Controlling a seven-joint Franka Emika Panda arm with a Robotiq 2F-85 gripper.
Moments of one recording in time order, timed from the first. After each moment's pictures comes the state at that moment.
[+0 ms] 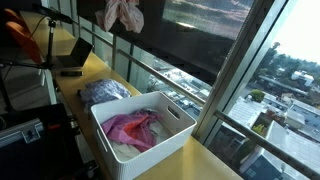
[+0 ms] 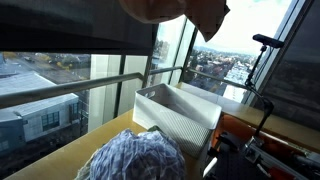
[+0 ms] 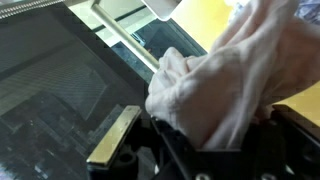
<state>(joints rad) 0.18 -0.23 0.23 -2.00 -0.40 2.23 -0.19</state>
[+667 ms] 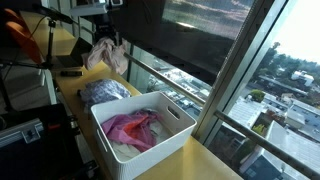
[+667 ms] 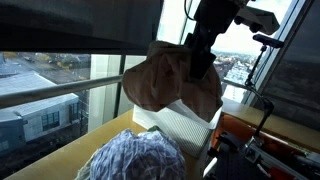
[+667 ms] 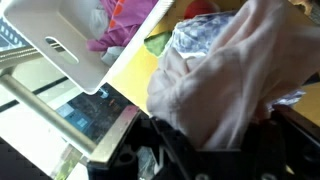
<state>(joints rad) 0.19 -0.08 0.24 -2.19 -0.33 2.24 -0.11</state>
